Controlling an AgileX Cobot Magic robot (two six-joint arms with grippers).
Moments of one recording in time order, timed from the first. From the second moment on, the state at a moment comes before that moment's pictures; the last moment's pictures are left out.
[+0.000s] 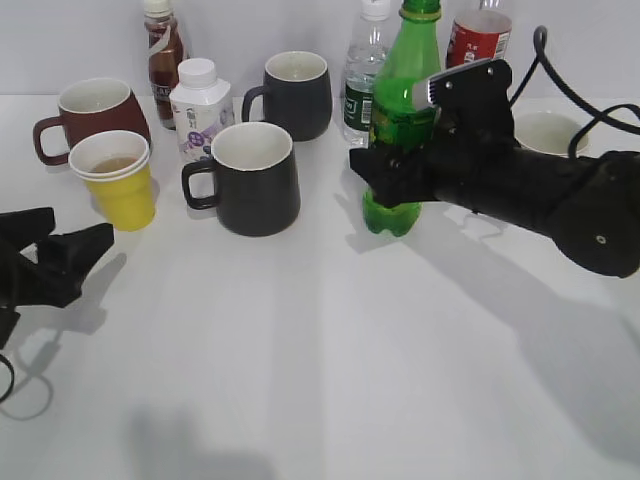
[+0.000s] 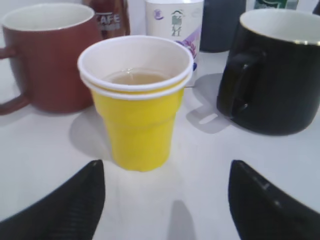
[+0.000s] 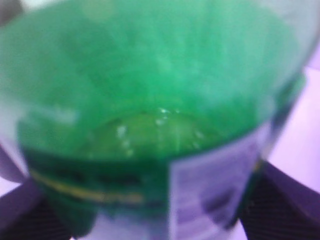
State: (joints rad) left arm -0.15 1.59 -0.23 0.32 -1.00 -0.17; right arm 0.43 1.88 -0.79 -0.35 -0.76 0.24
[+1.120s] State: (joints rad) left arm -0.24 1.30 -0.33 0.25 -0.09 -0.45; right arm 0.43 1.68 -0.79 -0.78 -0.29 0.81
